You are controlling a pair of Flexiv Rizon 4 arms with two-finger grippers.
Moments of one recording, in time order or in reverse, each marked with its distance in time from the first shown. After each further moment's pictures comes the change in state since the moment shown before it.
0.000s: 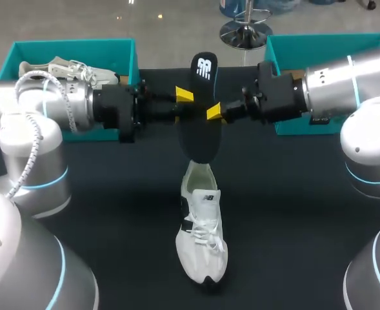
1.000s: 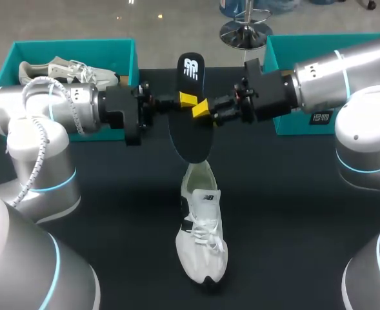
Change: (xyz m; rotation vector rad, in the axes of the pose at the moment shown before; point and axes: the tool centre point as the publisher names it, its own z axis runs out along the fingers) left arm -0.007 0.001 0.013 -0.004 -0.070 0.193; right arm 0.032 -0.011 0.016 0.121 0.127 0.006
